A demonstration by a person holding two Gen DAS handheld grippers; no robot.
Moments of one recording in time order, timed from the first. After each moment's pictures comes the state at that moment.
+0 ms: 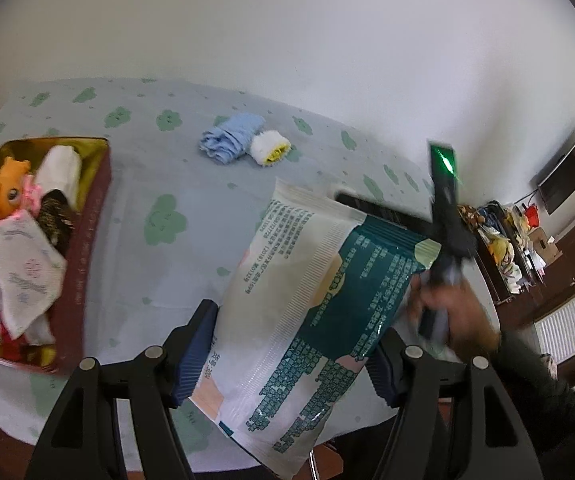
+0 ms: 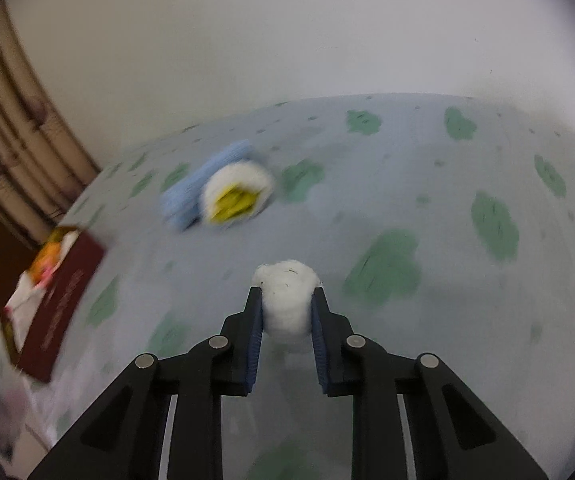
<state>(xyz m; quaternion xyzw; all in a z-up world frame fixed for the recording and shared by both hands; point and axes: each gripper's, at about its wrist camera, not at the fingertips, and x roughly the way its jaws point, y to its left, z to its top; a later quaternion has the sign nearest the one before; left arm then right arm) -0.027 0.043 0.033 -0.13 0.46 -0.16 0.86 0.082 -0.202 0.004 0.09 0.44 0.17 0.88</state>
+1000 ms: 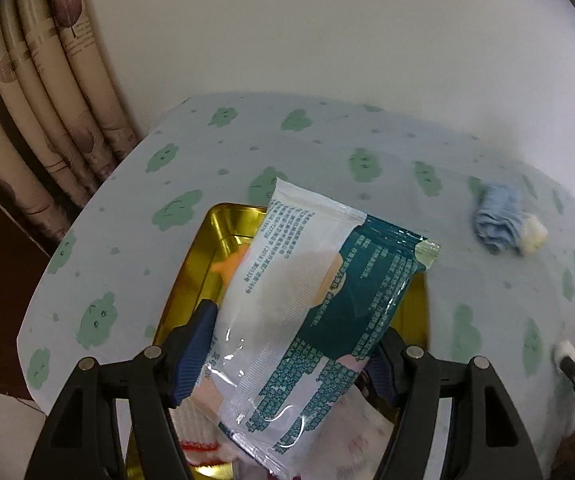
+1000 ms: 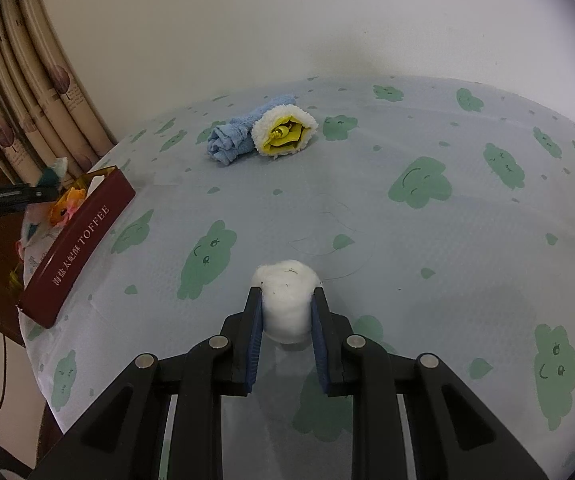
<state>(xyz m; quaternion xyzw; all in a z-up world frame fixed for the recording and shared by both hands) 0.091 0.213 0.018 -0.04 0.49 0.12 0.86 0.029 -0.170 -0.015 0.06 0.45 0.18 0.88</state>
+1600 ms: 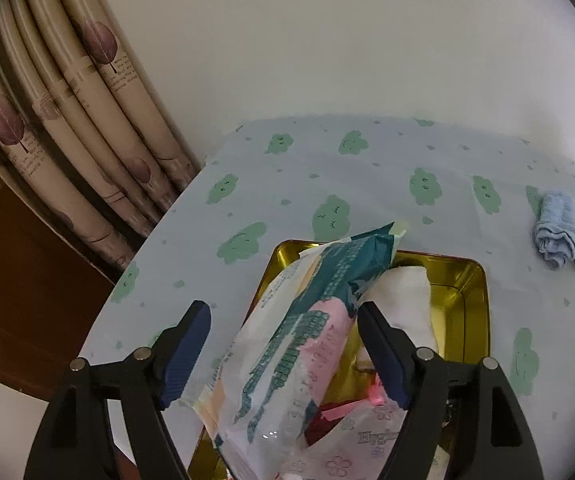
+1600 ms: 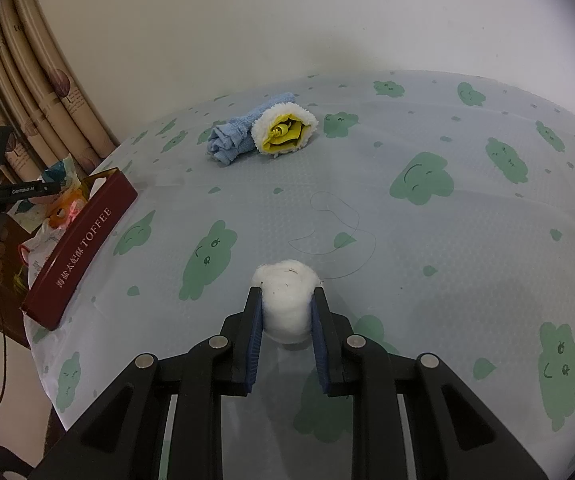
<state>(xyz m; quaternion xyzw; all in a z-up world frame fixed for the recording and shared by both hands) 0.099 0.214 0.028 0.05 0.46 0.21 0.86 0.032 -0.172 -0.017 0.07 0.45 0.19 0.87</state>
